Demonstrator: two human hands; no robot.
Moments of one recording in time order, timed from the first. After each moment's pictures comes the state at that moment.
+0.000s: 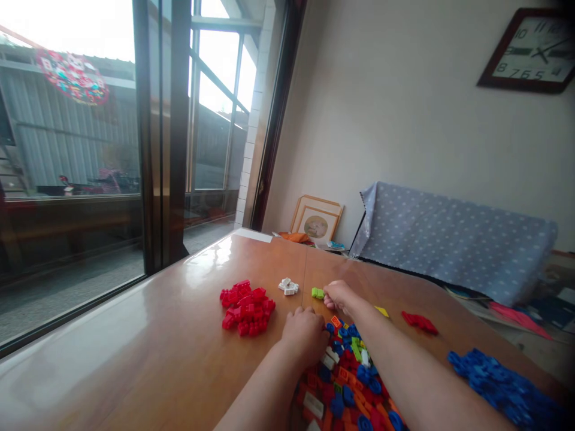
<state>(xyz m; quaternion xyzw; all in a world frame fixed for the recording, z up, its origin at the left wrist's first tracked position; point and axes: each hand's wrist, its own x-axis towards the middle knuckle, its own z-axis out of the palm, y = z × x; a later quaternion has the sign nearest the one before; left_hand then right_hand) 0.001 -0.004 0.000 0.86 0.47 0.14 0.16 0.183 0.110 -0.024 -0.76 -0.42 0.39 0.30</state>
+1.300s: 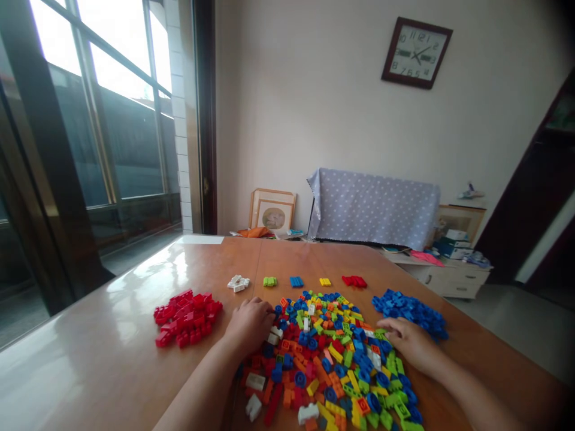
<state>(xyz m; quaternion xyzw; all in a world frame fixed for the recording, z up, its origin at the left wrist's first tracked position) 0.006 0.003 -0.009 0.88 0.45 0.14 0.11 0.426 -0.173 -0.057 -0.78 -0.54 0.10 0.29</state>
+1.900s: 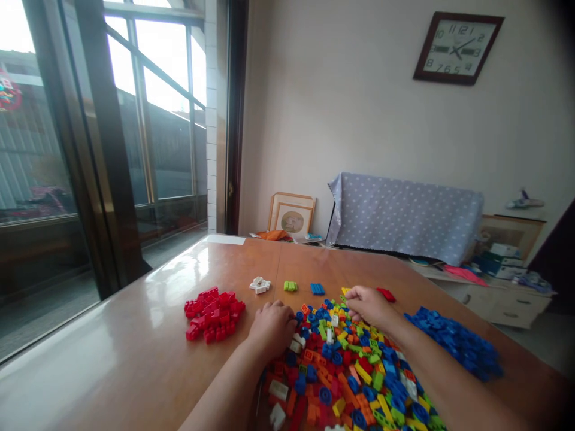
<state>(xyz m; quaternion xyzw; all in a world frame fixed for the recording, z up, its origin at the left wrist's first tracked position) 0.005 -0.003 -0.002 0.87 0.46 0.13 0.13 0.291 -0.043 0.005 -0.73 -0.49 0.27 0.39</state>
